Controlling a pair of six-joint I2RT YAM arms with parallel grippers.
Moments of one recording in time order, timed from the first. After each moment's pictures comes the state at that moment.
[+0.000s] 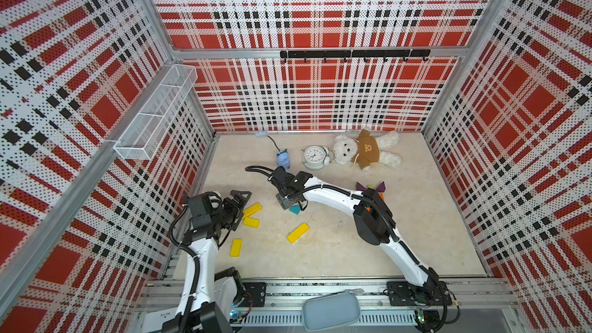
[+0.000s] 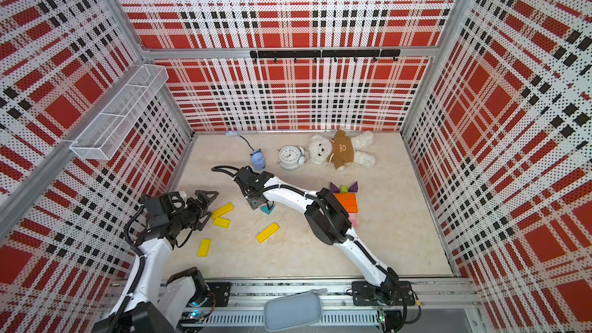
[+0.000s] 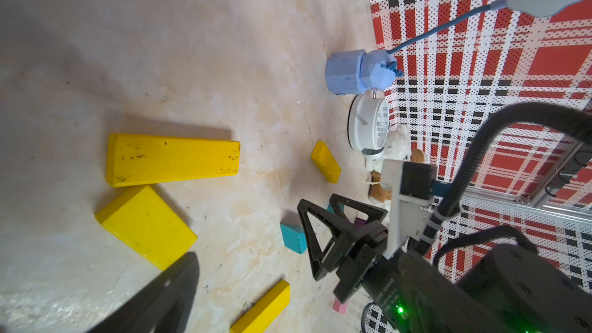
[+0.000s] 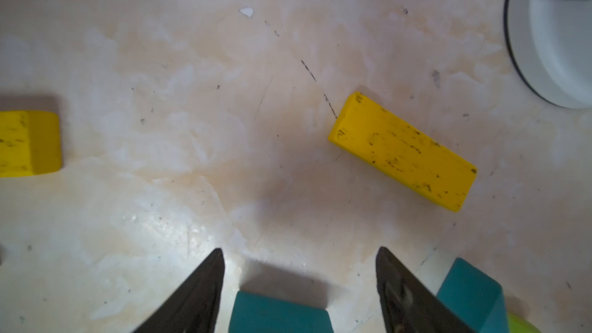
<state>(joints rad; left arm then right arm) 0.36 0.87 0.49 -0.38 0.68 -0.81 0.99 2.42 2.12 -0.89 0.30 0.32</state>
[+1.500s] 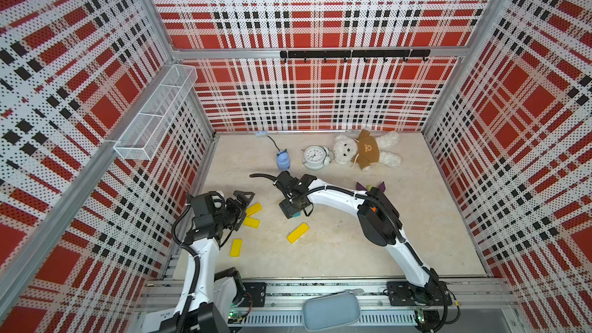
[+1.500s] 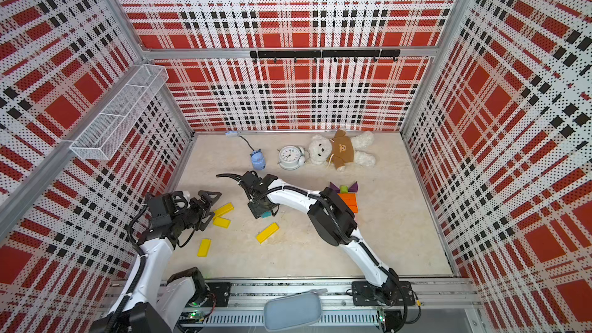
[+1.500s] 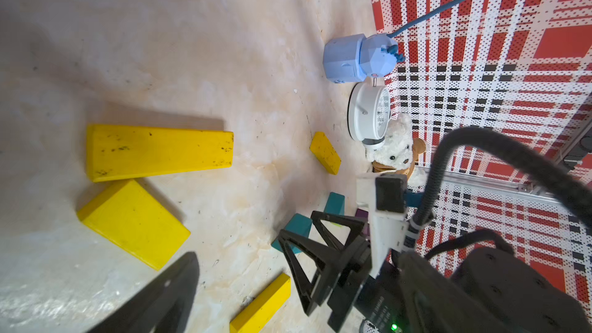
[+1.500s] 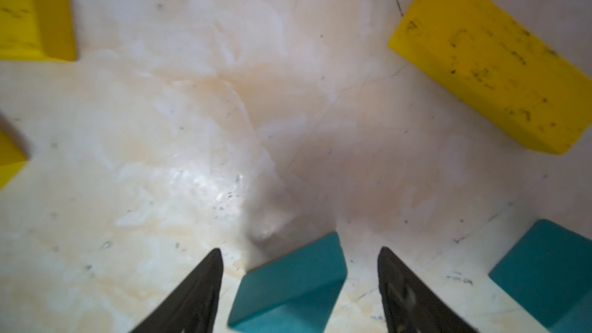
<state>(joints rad) 0.33 0.87 0.48 -0.37 0.68 -0.81 0.99 2.31 1.95 -0.88 0.11 0.32</state>
